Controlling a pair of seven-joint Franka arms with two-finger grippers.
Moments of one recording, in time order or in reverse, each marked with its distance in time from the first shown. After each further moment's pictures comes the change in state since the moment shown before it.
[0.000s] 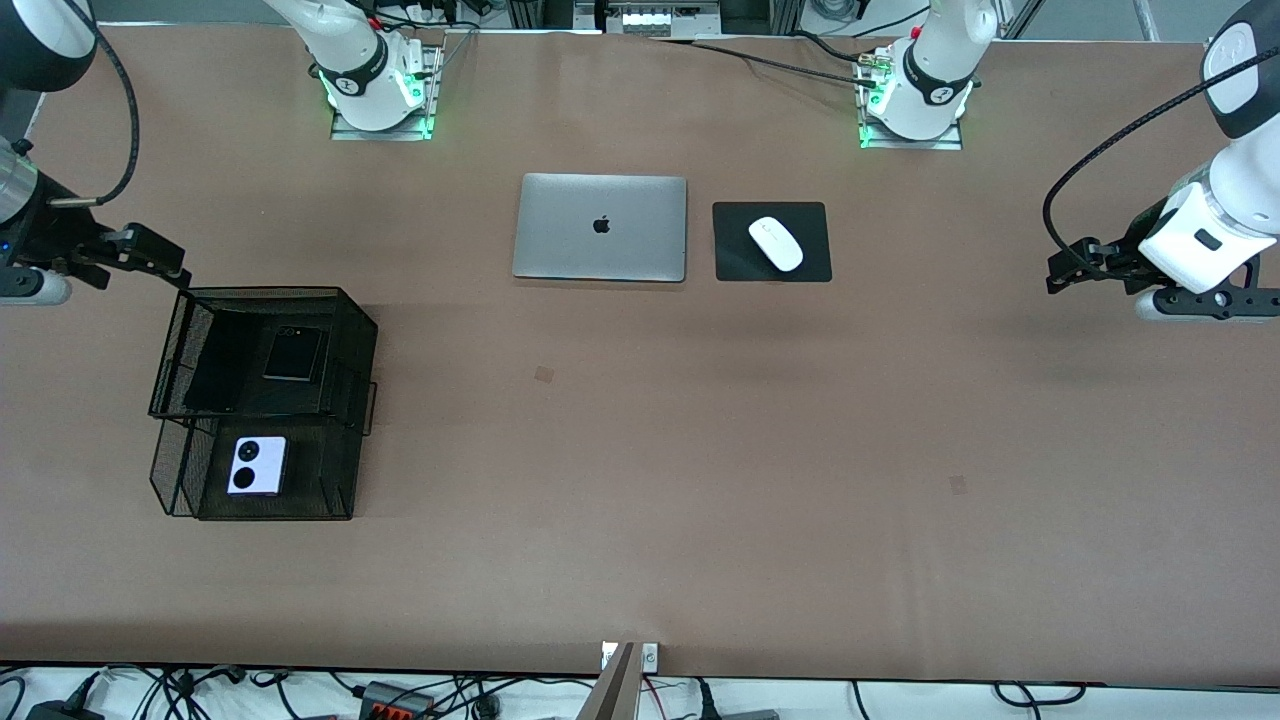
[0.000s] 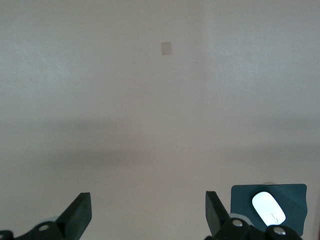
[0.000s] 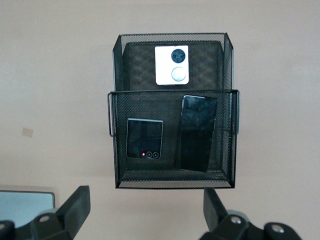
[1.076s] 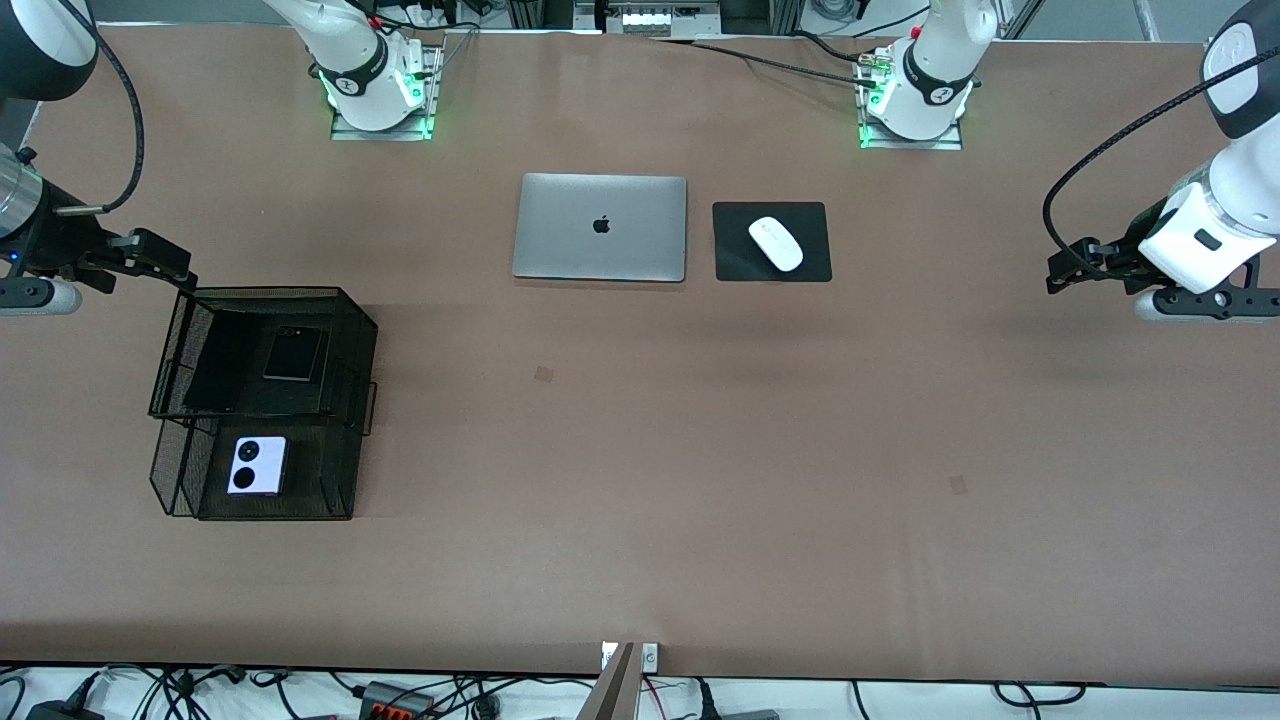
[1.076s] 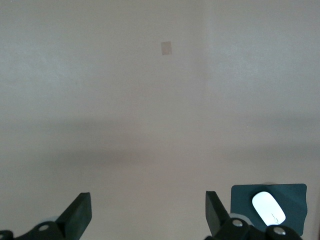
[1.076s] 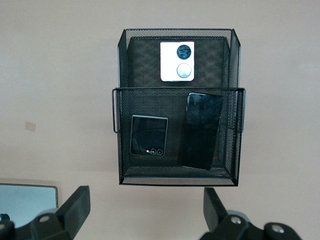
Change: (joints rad) left arm 0.000 0.000 0.000 0.000 0.000 0.000 0.000; right arm 0.033 0.027 -0.019 0.032 0.000 -0.035 0.000
